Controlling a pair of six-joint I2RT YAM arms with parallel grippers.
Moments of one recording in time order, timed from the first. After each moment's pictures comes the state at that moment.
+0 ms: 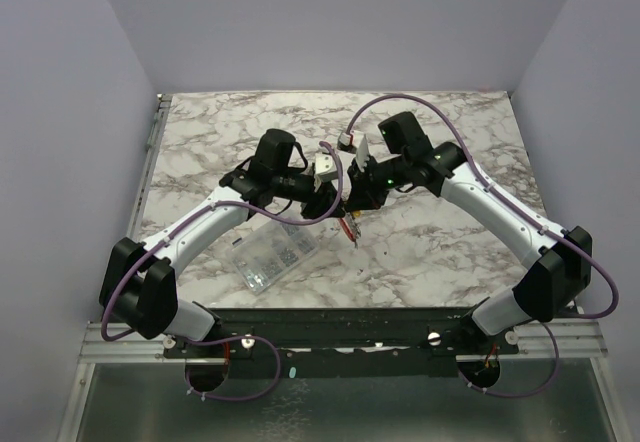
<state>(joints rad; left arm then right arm) -0.57 1.42 1.08 -0.26 0.95 0.39 0.62 1.51 1.39 -0.75 -0.61 -0.25</state>
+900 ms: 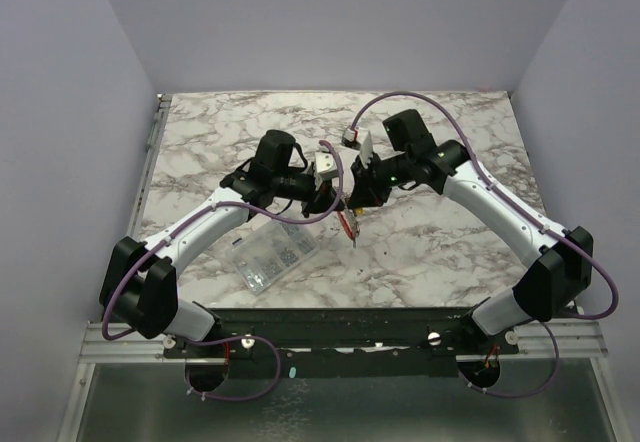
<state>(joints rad) -0.57 1.42 1.06 -0.21 0.89 0.36 0.59 1.51 1.40 -0.75 -0.63 -0.23</state>
